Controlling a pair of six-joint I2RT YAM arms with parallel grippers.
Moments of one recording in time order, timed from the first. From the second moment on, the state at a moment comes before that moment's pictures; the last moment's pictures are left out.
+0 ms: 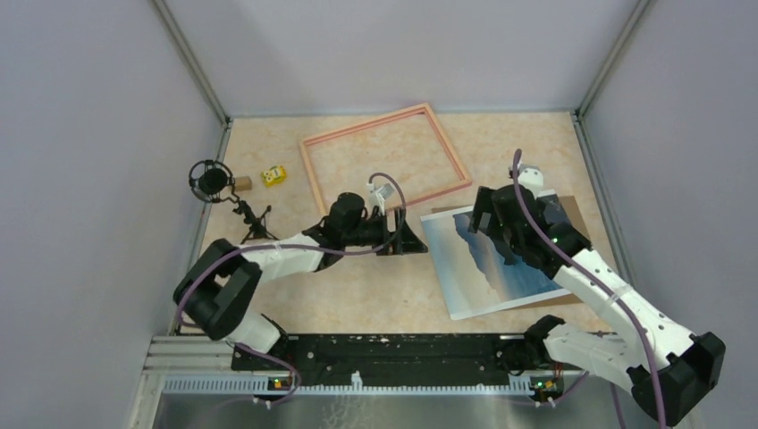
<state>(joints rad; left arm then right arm) -0.66 1.46 0.69 0.34 0.62 -0.83 0.60 0.94 0.88 -0.68 0.49 0.59</state>
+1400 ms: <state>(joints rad) -0.74 1.95 1.05 0.45 0.06 -0.75 0.15 1.09 0.55 -0.46 0.13 0.62</state>
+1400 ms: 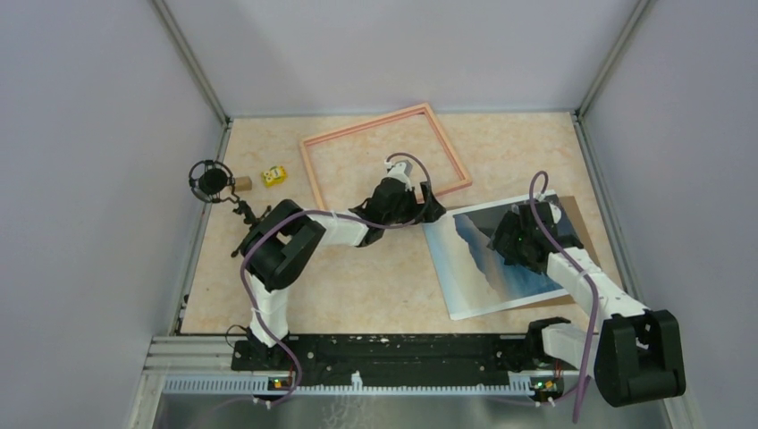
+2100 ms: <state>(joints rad) -0.67 2.06 1.11 0.52 0.33 -0.73 0.15 1.12 0.53 -0.45 0.12 0.63</state>
